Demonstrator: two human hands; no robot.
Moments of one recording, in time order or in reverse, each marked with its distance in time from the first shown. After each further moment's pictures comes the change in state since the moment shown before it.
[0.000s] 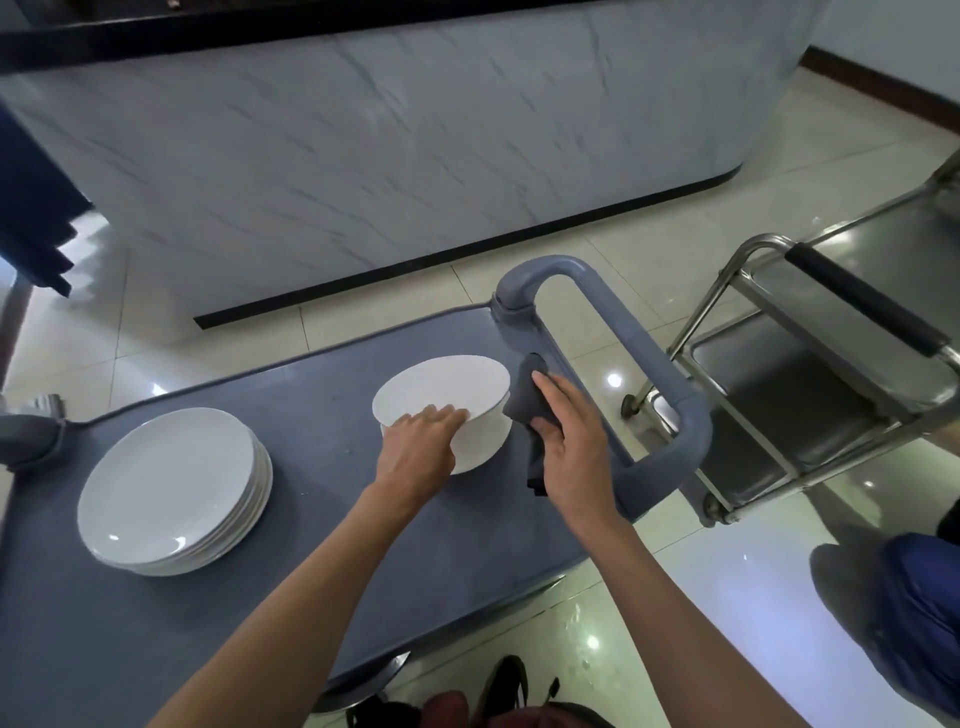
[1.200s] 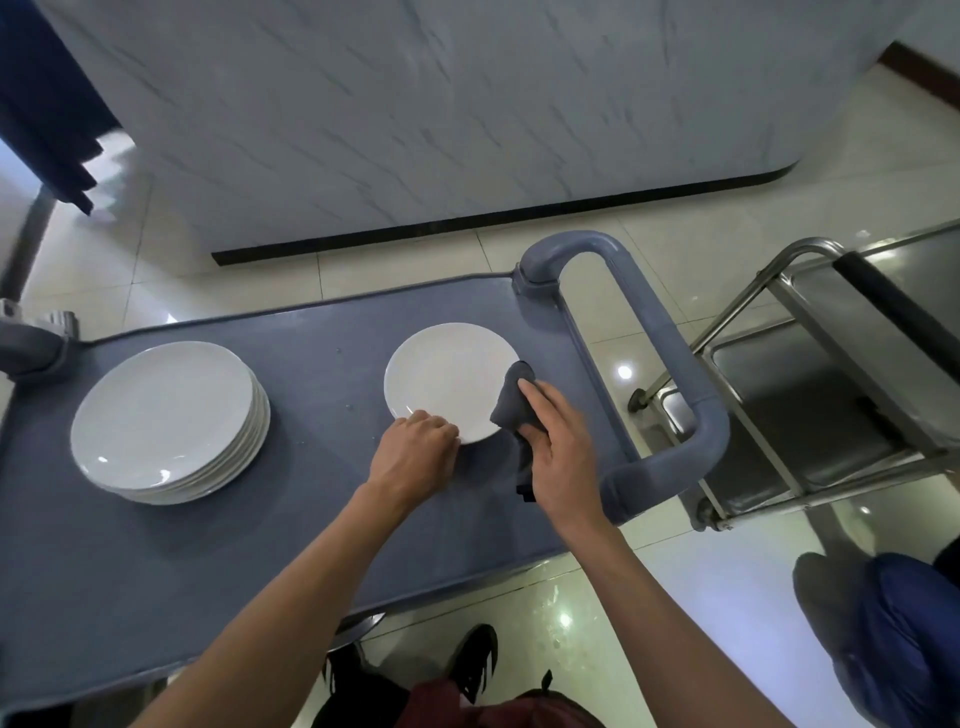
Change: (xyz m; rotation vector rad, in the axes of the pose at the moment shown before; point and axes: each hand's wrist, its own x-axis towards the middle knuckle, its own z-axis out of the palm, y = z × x) left_hand -0.034 -0.004 0.048 0.026 -0.113 0.012; right_hand -0.020 0.026 0.016 -0.004 -0.182 -0.007
